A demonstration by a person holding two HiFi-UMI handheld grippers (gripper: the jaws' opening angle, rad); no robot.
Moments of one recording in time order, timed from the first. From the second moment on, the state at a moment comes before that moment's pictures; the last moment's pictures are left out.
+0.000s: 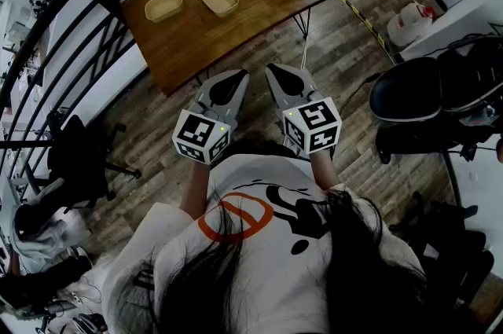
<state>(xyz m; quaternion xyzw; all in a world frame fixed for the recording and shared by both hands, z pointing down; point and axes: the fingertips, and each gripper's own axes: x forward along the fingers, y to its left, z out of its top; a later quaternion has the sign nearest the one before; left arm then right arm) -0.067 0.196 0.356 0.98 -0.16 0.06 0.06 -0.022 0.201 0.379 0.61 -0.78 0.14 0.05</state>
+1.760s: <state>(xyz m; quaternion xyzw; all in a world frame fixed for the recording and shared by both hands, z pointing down) -0.024 0.079 0.399 0.97 -0.19 0.10 0.09 0.018 0.089 0.424 0.56 -0.80 0.19 0.07</state>
